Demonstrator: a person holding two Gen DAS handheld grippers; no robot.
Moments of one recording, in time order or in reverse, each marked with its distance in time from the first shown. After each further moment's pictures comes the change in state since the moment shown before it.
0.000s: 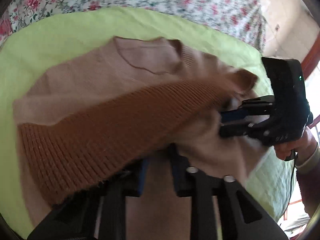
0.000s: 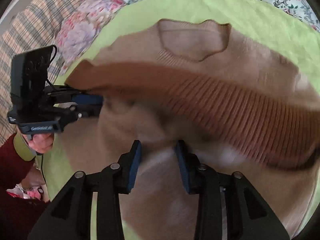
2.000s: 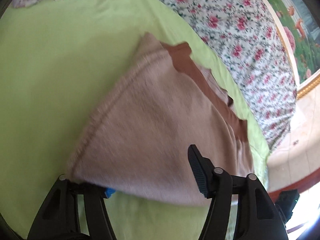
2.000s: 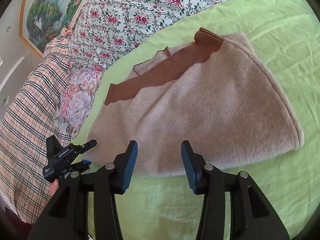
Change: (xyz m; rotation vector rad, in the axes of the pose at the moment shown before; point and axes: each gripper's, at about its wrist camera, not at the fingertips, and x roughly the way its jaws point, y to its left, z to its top) left arm -0.075 0.048 -0.153 -0.733 -0.328 0.046; right arm -0.080 0.042 -0.160 0.428 -0.410 -0.006
